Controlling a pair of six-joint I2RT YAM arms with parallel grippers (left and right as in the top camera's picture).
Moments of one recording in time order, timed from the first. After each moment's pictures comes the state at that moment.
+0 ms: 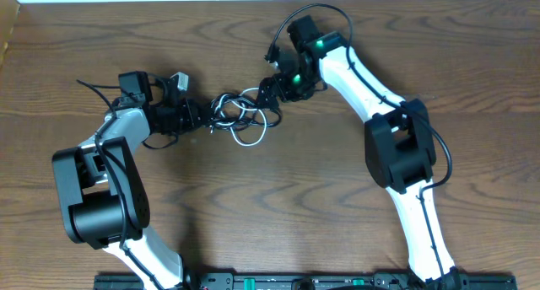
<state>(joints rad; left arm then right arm) 0.22 1.91 1.06 -0.35 0.83 -0.07 0.45 2.47 2.12 -0.97 -0.71 0.04</state>
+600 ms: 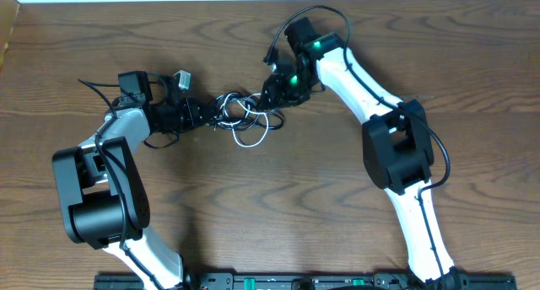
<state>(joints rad) 0.22 1.91 1.06 -0.34 0.89 -0.06 0.47 2.47 2.12 -1.01 -0.70 0.11</state>
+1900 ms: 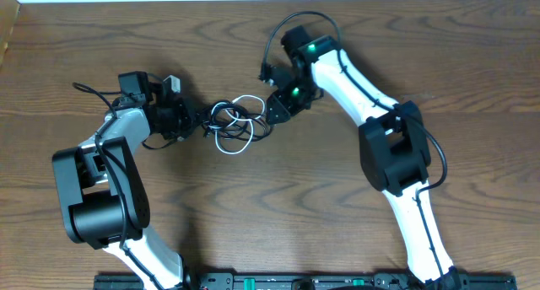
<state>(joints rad) 0.21 1.91 1.06 -0.35 0.63 -0.24 0.50 2.47 2.11 -1.13 -0.55 -0.22</state>
